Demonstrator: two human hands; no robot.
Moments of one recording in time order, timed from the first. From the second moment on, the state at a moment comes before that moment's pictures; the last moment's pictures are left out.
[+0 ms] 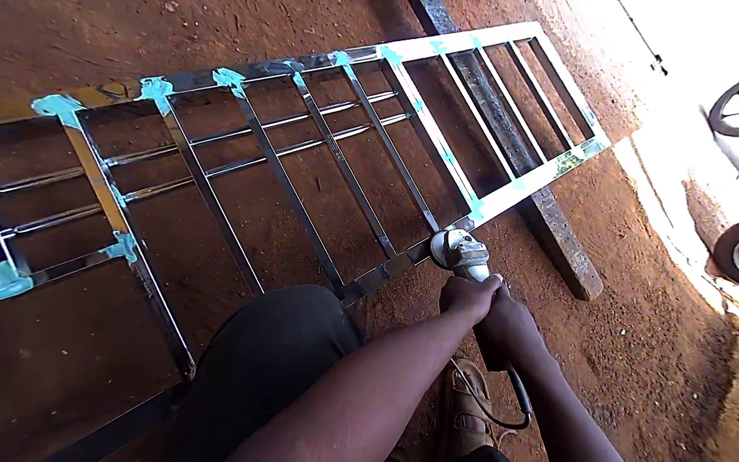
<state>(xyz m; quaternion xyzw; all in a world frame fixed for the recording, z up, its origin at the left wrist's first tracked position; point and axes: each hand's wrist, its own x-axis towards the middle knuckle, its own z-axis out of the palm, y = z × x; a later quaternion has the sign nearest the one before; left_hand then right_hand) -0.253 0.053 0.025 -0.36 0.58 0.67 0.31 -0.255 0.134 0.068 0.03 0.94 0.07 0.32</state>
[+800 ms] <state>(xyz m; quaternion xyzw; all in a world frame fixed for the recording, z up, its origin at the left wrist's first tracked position) -0.259 0.056 0.023 -0.37 0.59 0.66 0.30 -0.257 0.141 0.059 0.02 0.95 0.06 0.30</state>
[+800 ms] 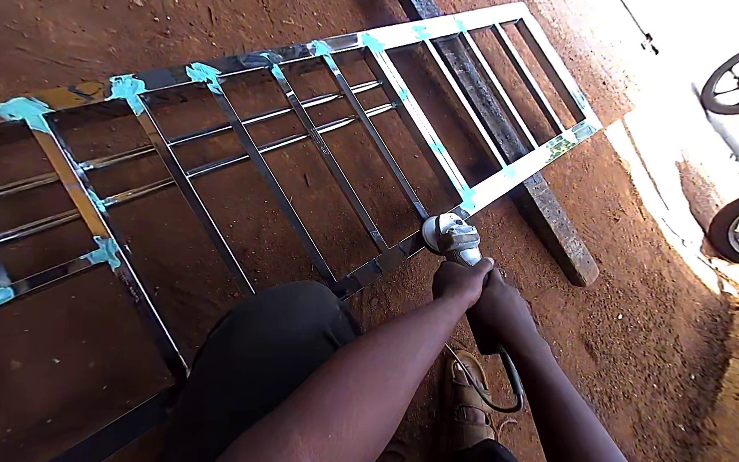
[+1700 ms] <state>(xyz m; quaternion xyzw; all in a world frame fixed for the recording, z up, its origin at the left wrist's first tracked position) -0.273 0.065 0.011 -0.38 0.55 0.69 0.26 -0.277 0.144 0.058 0.00 0.95 0.06 0.29</state>
